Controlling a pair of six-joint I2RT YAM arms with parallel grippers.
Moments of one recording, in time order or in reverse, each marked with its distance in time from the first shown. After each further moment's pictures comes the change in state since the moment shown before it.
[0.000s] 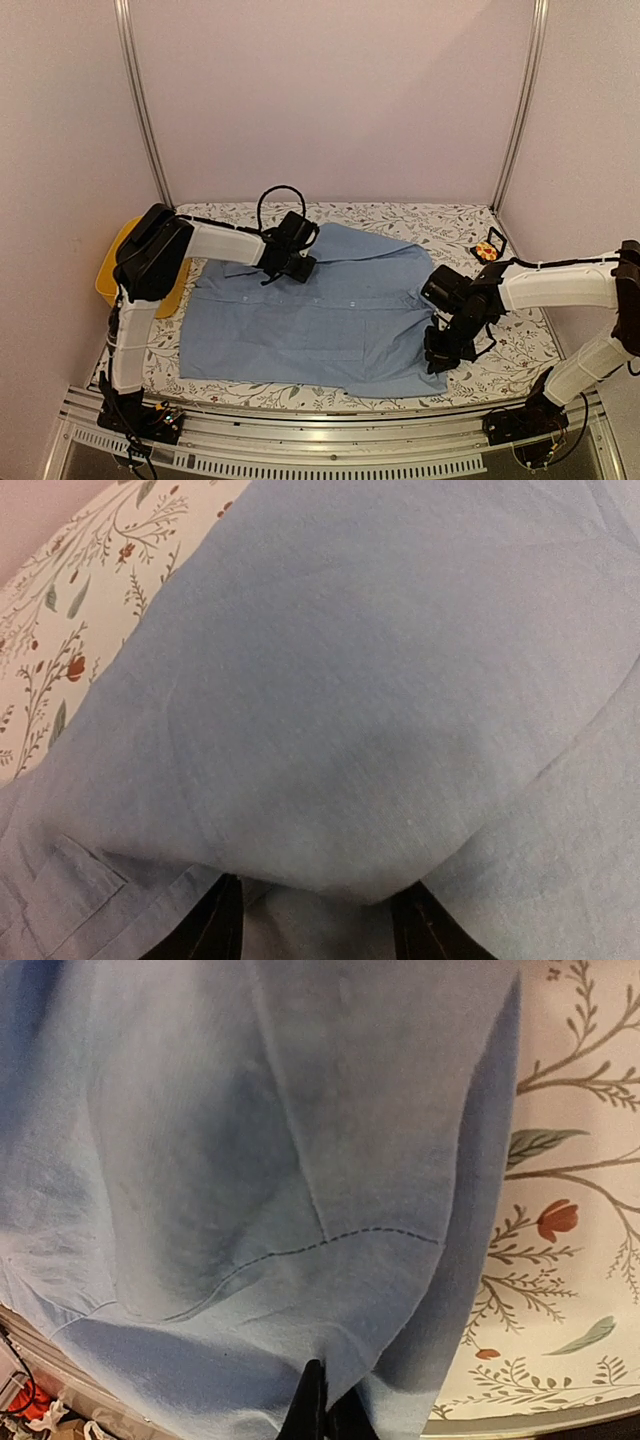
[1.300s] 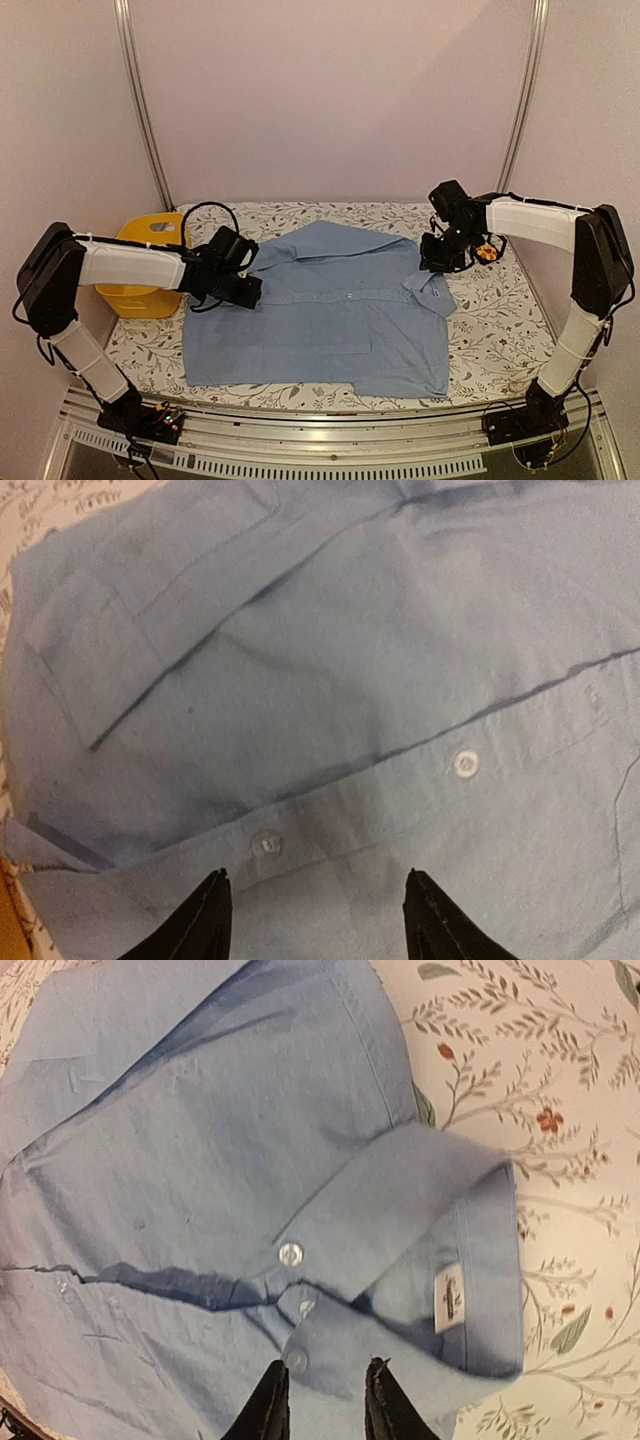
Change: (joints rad) left arm 0.050 -0.600 -0.577 -0.057 0.086 -0.193; right arm -0.332 0.243 0.509 0.036 0.202 -0.337
